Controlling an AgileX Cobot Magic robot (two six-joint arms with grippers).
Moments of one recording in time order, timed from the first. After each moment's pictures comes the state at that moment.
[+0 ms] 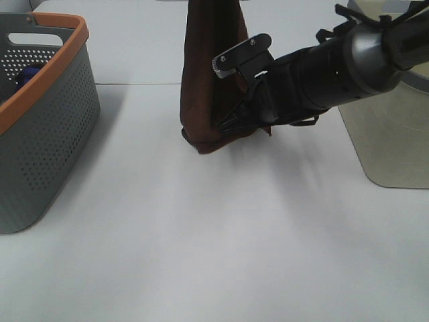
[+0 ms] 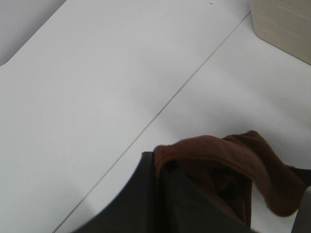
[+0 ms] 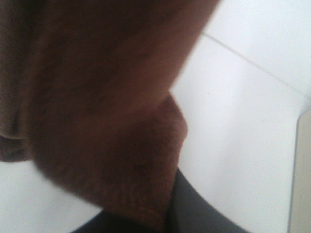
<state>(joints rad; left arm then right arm) -0.65 2.23 -2.46 0.21 1.01 0.23 0.63 2.01 -1.14 1.74 -0.70 -1.78</state>
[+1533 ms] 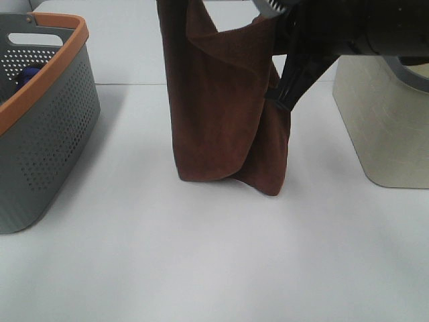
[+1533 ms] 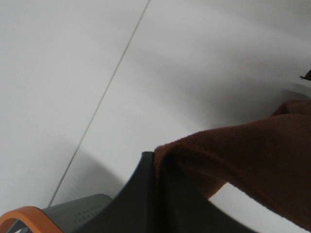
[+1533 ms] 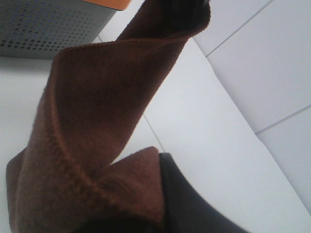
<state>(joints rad) -0.63 2.04 -2.25 0.13 1.22 0.50 0.64 1.32 -0.81 1.74 -0.27 -2.45</state>
